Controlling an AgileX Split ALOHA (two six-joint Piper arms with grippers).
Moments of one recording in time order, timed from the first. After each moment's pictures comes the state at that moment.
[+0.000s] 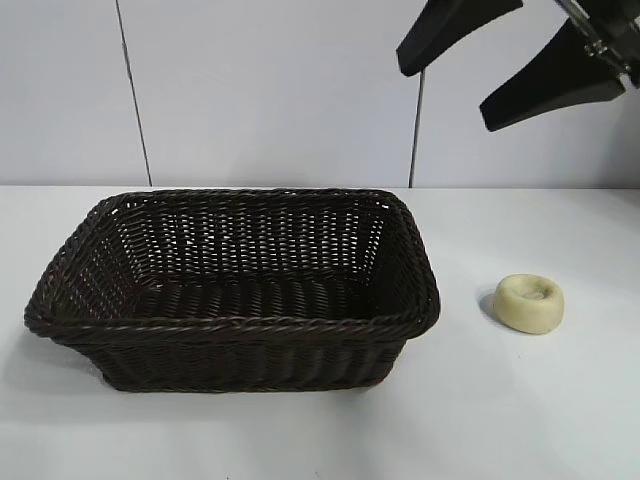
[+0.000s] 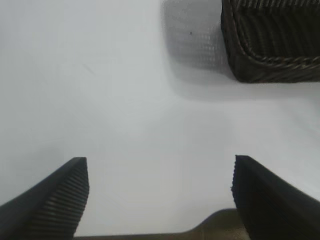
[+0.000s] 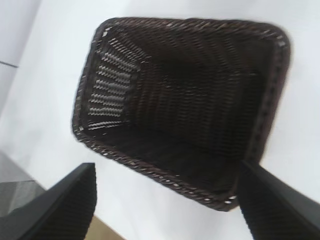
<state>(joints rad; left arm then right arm) -0.05 0.11 -0.48 -0.04 1.12 0.06 0.27 1.36 -1.10 0.55 0.82 -0.20</state>
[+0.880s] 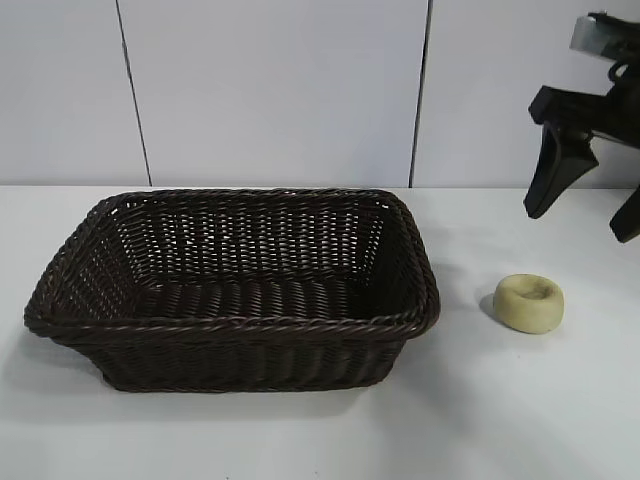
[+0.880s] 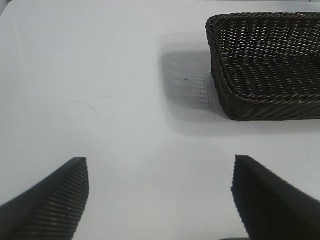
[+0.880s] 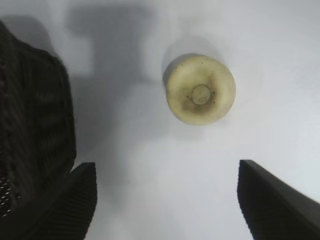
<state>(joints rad) -0.05 -0.01 -0.48 -0.04 1.12 0.06 0.03 1.68 -1.11 0.29 0.77 -0.10</state>
